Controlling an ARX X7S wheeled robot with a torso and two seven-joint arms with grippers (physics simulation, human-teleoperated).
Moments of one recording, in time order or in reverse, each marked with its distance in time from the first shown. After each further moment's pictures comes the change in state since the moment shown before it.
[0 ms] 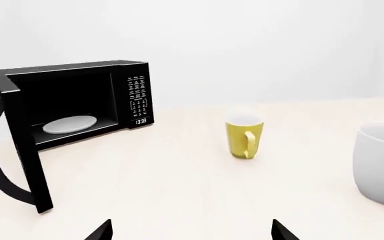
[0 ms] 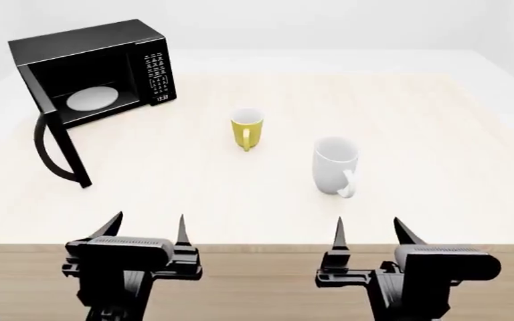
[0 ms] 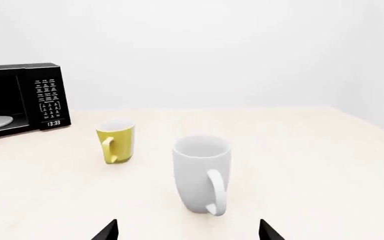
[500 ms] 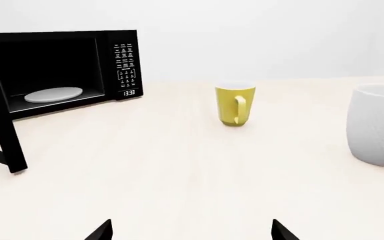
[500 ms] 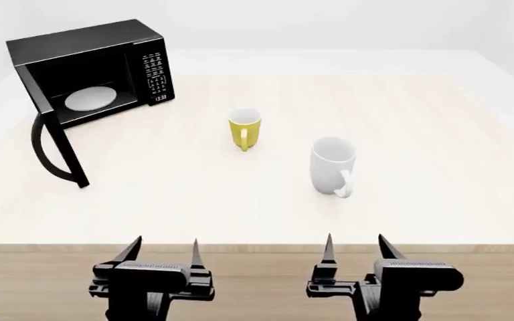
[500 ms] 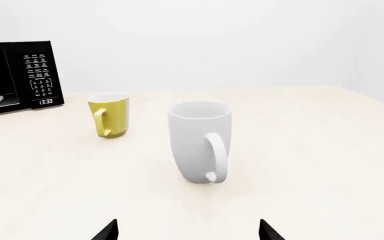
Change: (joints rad) left arm 0.048 0.061 0.026 -0.307 0.062 0.300 0.038; right arm -0.007 -0.059 -0.015 0.321 -0.074 -0.280 -0.059
